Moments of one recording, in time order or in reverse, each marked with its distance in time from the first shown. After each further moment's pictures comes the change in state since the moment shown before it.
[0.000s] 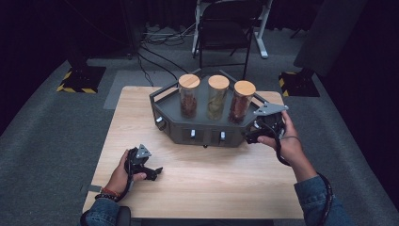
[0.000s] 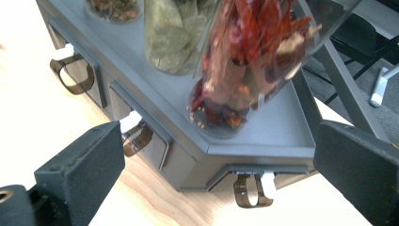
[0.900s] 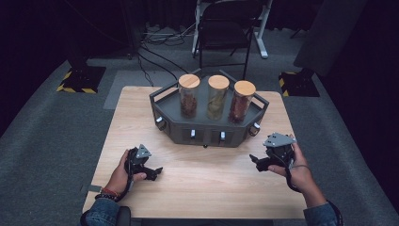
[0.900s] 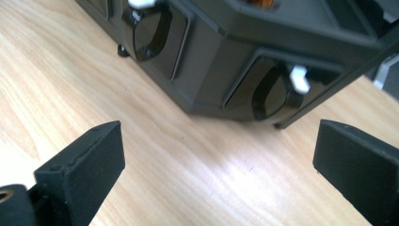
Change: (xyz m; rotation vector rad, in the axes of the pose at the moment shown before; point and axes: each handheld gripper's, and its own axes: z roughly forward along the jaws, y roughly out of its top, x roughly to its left) left arm 0.000 0.000 0.000 0.001 0.000 -0.001; right arm 0.018 -0.092 -0.006 0.043 -0.003 -0.035
